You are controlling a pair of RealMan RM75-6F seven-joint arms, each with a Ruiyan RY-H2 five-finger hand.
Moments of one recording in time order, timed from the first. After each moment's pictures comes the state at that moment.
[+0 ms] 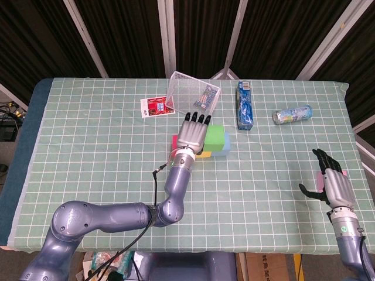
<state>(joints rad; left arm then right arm) -1.51 -1.91 -0.53 -1.13 0.14 1.05 1.05 0.26 -1.10 0.20 -1.74 -1.11 1.17 0.10</state>
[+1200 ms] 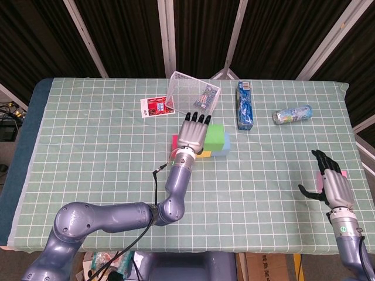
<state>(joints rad) -1.50 -1.93 -0.54 -1.10 0.15 1.03 1.05 0.26 -1.11 0.19 -1.73 -1.10 1.16 0.09</state>
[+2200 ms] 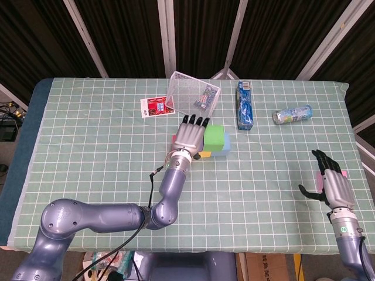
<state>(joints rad) -1.44 -1.84 -0.53 -1.29 0.15 1.08 1.04 0.26 -1.10 0.19 -1.74 -1.11 1.17 0.08</state>
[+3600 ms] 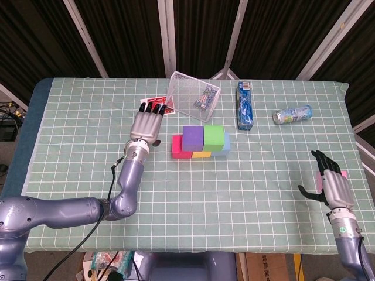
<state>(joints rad) -1.25 -1.62 -0.36 -1.41 0.26 1.11 0.94 0.26 -1.10 0.19 -1.75 -1.10 1.17 0.06</state>
